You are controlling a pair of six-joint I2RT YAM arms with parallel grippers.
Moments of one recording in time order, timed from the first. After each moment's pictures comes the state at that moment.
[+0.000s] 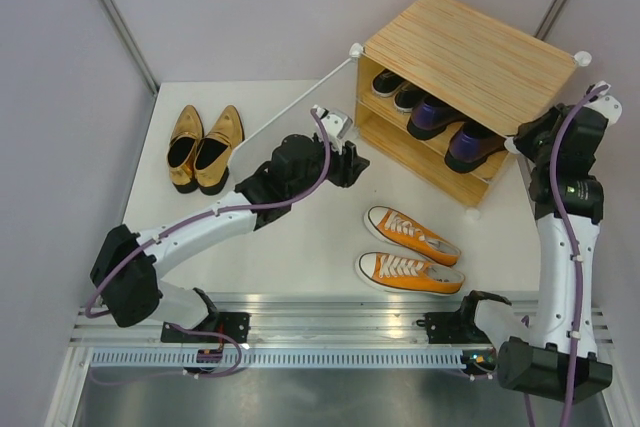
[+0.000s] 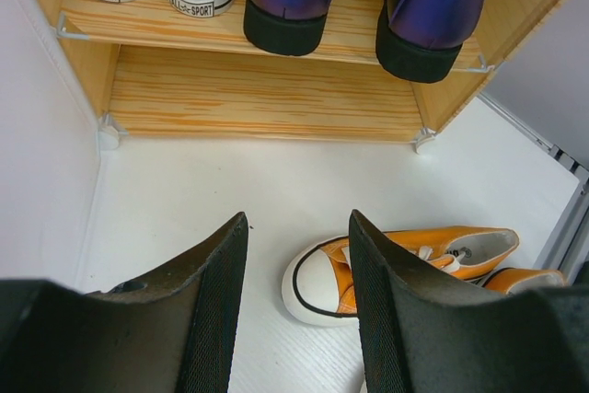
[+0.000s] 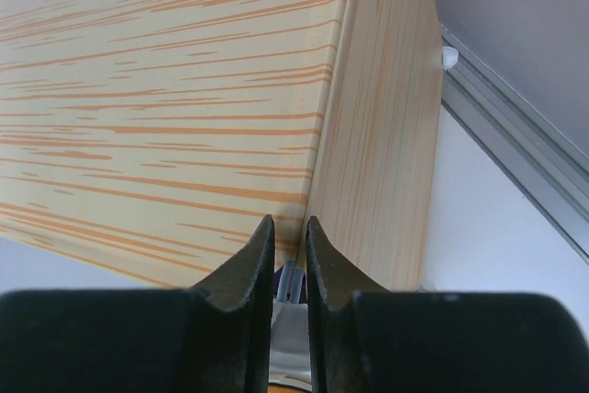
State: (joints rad) left arm -0.85 1.41 1.07 0.17 0.00 -0.20; right arm -0.24 1.01 1.23 -0.56 0.07 0.52
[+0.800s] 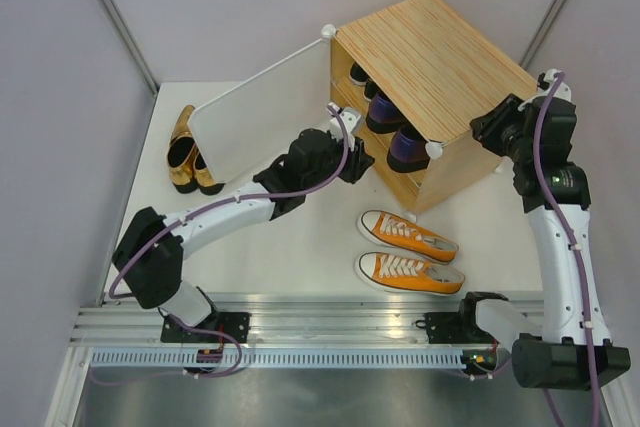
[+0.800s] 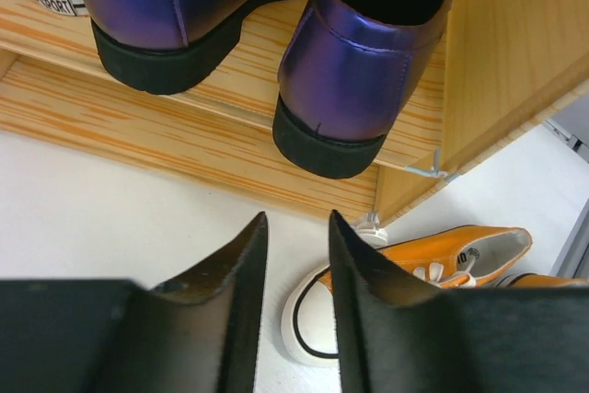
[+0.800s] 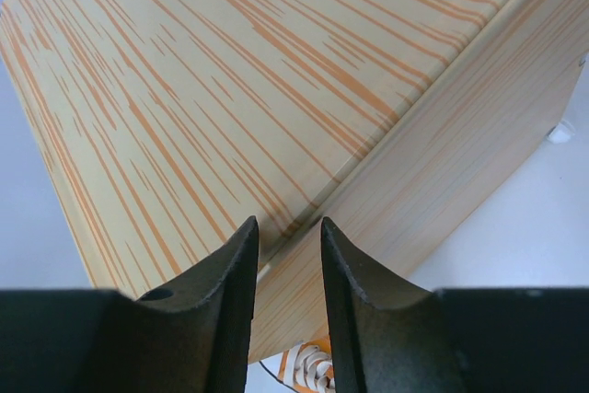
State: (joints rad) left arm -0.84 1.54 1.13 0.19 0.04 -0.20; right arm -0.06 1.05 1.27 -0.60 -0.08 0.52
